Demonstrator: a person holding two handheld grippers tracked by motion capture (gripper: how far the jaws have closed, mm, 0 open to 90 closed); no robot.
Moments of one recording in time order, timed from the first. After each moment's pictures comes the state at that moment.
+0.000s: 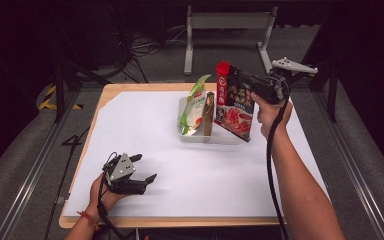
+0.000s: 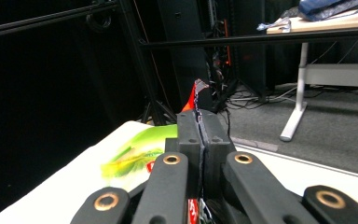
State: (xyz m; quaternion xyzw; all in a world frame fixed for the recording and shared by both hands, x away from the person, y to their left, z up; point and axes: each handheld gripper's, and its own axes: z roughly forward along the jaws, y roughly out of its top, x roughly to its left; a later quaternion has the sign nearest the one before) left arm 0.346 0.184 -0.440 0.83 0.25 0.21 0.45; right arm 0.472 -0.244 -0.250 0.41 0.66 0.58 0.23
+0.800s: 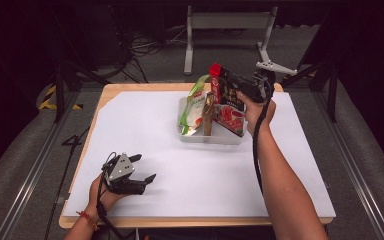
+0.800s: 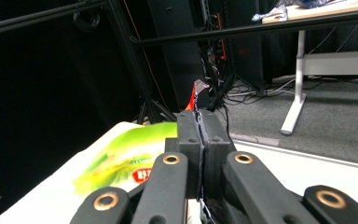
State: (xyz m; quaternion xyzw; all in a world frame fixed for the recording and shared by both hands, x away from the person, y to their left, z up) left arm 0.347 0.186 -0.441 0.83 0.25 0.21 0.45; right arm 0.503 -0.223 -0.280 0.43 0.65 0.58 0.22
